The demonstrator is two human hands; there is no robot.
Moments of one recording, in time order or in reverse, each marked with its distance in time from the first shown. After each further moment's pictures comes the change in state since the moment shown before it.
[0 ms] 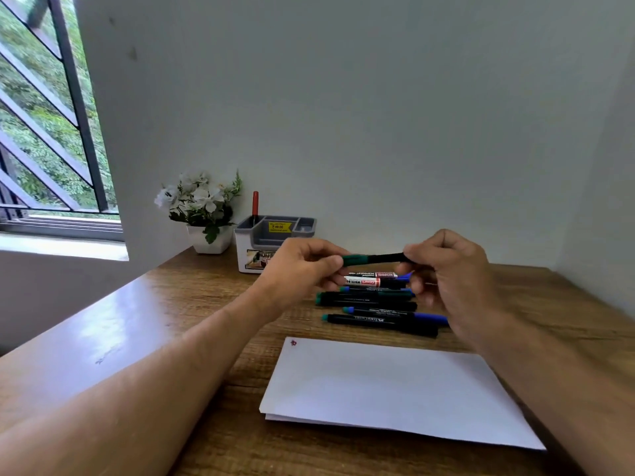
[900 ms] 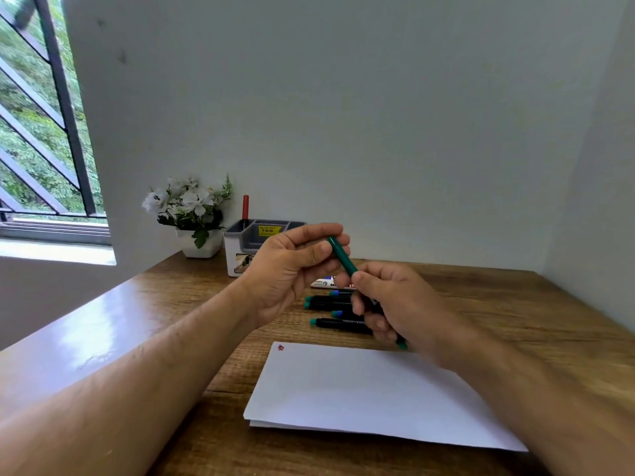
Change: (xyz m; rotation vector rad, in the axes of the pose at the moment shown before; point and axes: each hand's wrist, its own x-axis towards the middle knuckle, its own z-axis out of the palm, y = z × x) left_hand 0.001 0.009 0.006 -0.672 -0.104 0.011; right_hand -0.019 0.004 0.027 -0.199 -0.381 0.156
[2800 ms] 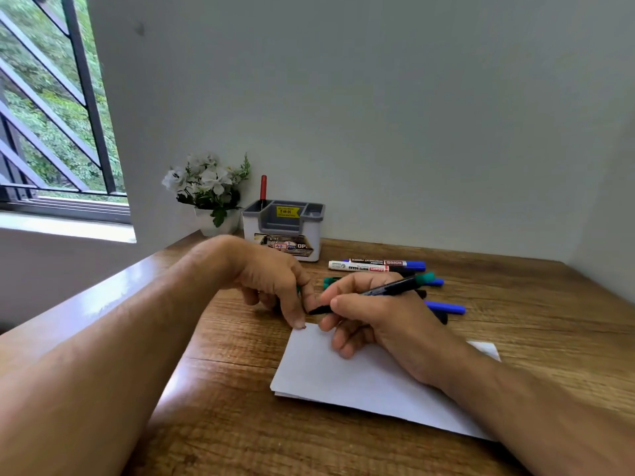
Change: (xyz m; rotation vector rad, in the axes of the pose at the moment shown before) left_hand -0.011 0.048 -0.016 1.323 -0.282 -0.981; right_hand -0.012 0.013 0.040 0.177 -0.191 -0.036
